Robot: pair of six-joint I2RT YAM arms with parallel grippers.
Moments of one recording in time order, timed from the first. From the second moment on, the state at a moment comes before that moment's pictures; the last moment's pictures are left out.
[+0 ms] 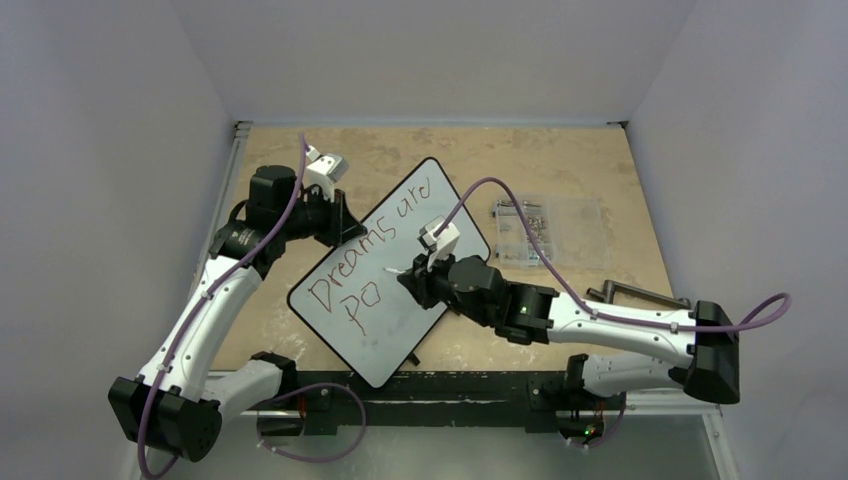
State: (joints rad) left arm -0.27 1.06 1.06 -0.58 0.54 -0.10; right arm 1.24 1.17 0.86 0.02 0.36 0.37
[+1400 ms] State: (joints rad) left arm -0.27 1.06 1.06 -0.59 0.52 -0.10; right arm 1.16 1.28 0.92 0.02 0.24 0.41
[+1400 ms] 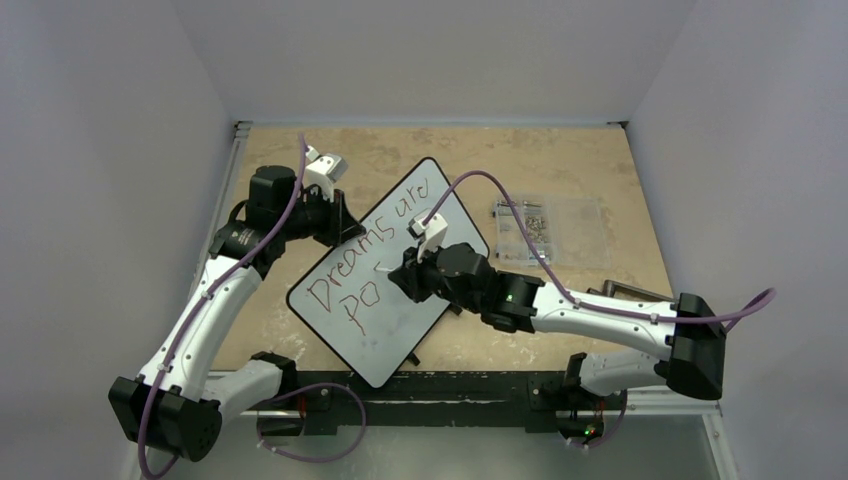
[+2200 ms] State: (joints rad) left arm -0.27 1.06 1.06 -0.58 0.52 -0.10; right arm 1.16 1.24 0.84 0.03 0.23 0.46
